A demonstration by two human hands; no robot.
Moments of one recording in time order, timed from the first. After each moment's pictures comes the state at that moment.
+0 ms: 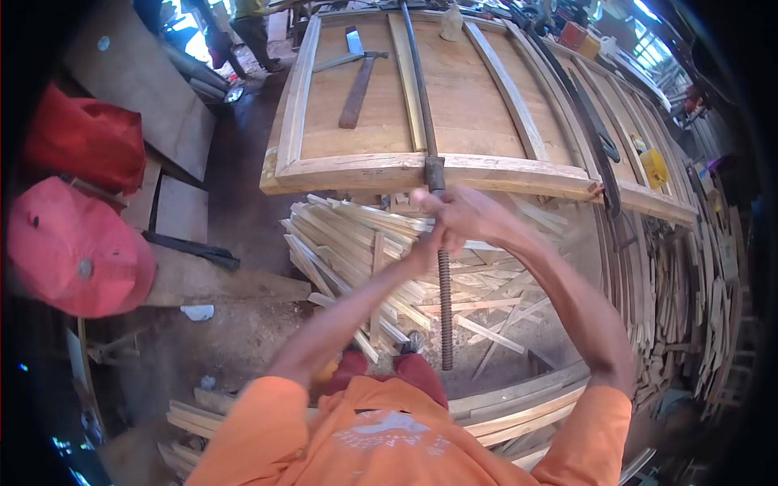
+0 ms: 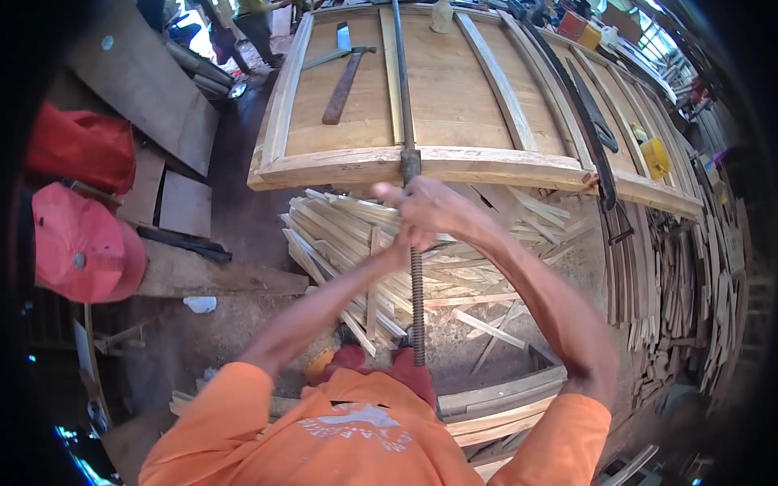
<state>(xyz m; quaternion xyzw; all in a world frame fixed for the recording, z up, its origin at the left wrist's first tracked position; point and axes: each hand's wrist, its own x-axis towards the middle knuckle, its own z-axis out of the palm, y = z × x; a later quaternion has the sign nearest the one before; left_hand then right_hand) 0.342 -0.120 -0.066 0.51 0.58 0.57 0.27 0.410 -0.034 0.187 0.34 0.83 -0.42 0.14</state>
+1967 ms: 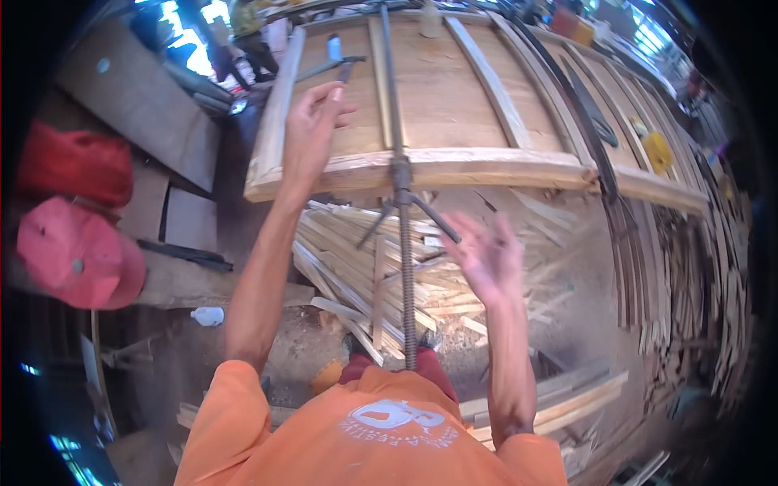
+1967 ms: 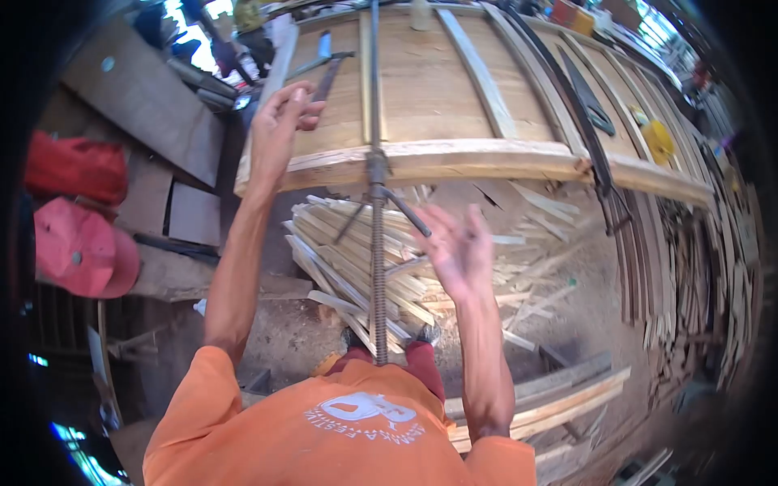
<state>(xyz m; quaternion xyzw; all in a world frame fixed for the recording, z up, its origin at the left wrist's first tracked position) 0.214 -0.108 0.176 0.42 0.63 0.65 0.11 0.525 -0.048 0.104 0.19 0.09 -0.93 -0.31</state>
